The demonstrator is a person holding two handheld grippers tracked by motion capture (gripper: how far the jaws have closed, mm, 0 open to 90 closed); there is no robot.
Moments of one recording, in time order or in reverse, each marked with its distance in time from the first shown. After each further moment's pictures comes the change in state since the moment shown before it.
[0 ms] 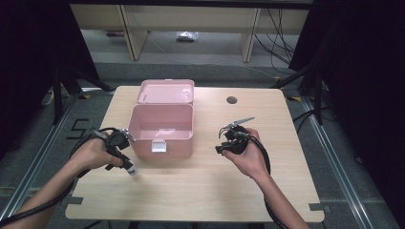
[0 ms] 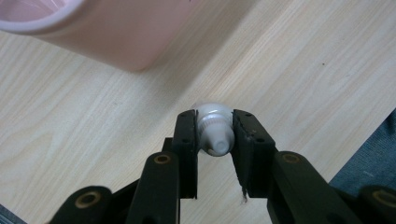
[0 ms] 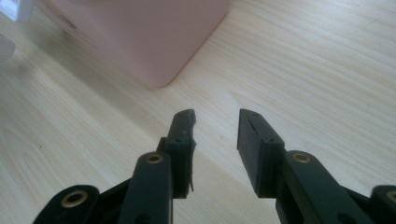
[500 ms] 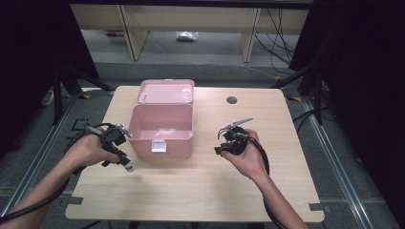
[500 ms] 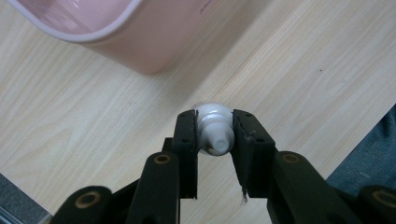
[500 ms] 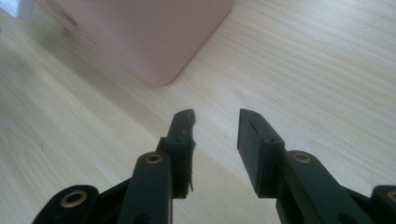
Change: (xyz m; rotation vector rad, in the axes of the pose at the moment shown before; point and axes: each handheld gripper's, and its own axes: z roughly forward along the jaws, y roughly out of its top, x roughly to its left) left arm 0.003 0.001 -0.018 -0.025 0.018 -0.009; right arm 0.002 -0.001 0.003 0.000 -0.006 -0.003
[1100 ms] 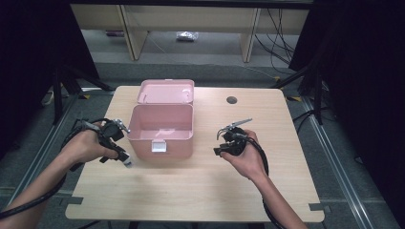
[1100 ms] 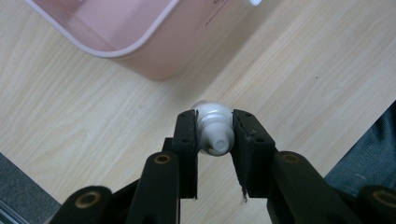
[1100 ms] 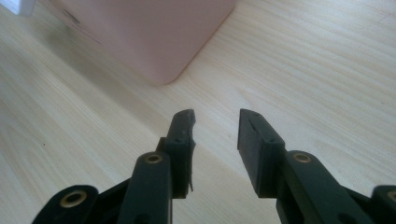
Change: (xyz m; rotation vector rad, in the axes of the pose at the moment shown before) left arm 0.001 0.005 -0.015 -0.016 0.018 -0.007; right arm 0.002 -0.001 0.002 0.006 0.007 -0.001
